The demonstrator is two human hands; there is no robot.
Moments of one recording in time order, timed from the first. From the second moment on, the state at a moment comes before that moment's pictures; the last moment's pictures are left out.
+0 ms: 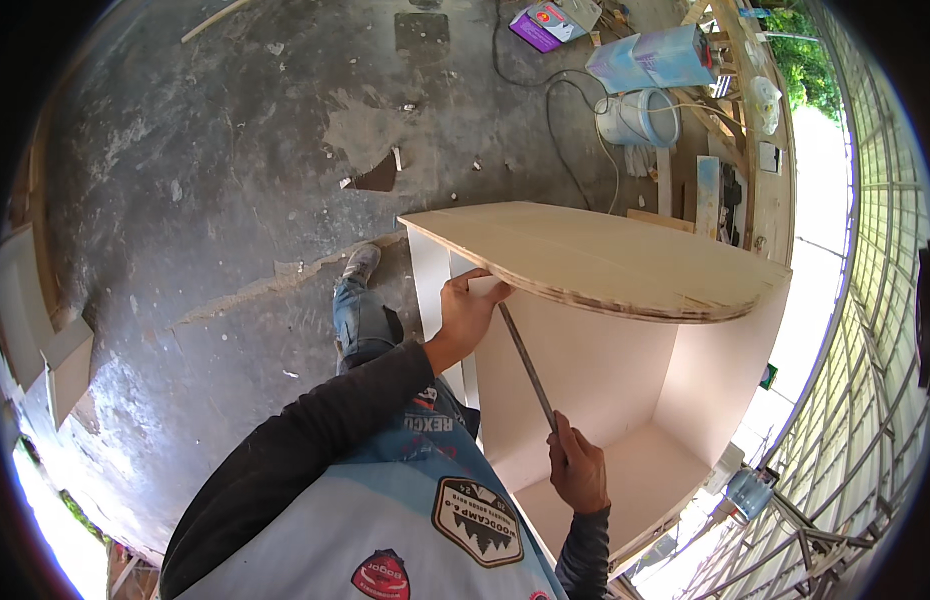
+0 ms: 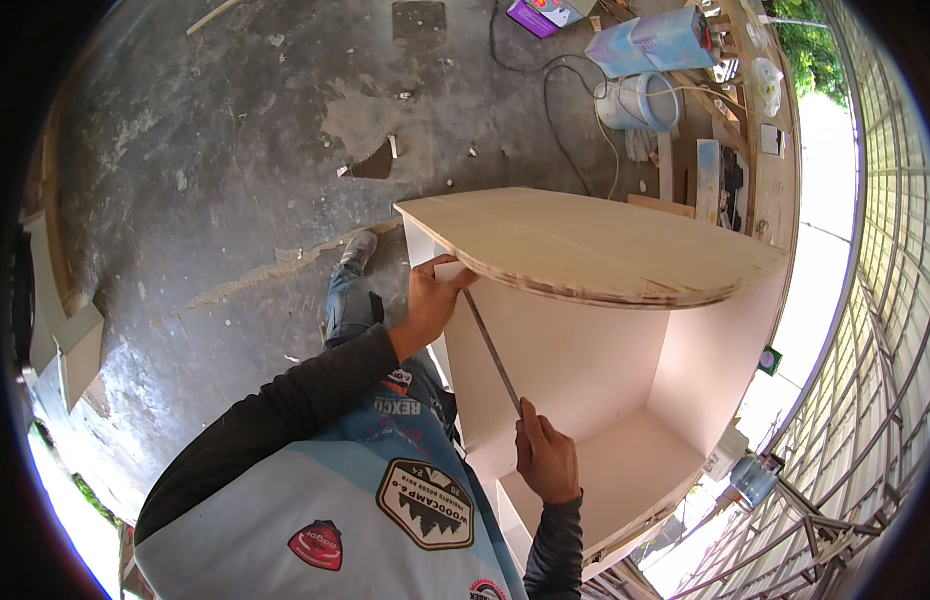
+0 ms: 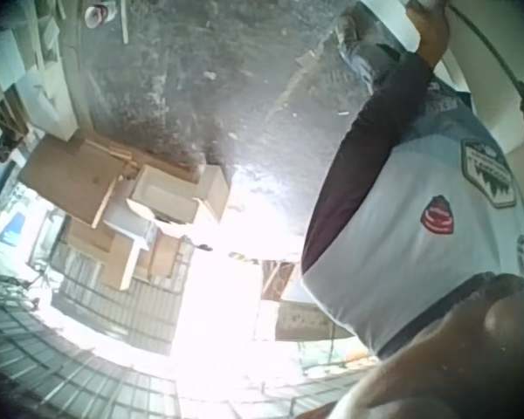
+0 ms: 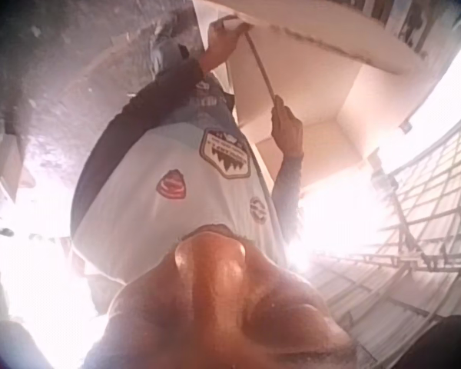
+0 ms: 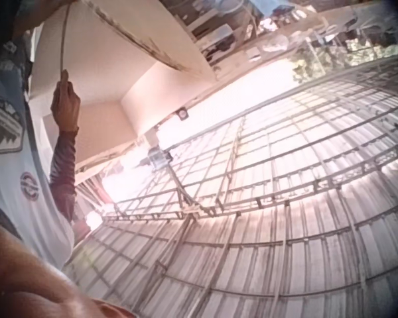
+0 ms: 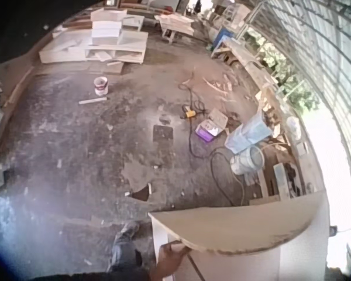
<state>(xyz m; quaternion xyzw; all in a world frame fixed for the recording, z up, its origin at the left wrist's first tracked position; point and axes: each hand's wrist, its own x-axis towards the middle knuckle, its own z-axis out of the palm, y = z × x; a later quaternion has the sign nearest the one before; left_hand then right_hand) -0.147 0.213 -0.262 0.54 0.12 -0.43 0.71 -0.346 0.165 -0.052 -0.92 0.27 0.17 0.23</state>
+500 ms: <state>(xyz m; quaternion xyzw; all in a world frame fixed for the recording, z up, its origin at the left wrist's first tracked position) -0.160 0.224 -0.253 0.30 0.24 -0.46 0.80 -0.352 0.149 -0.078 -0.93 0.22 0.17 0.26</state>
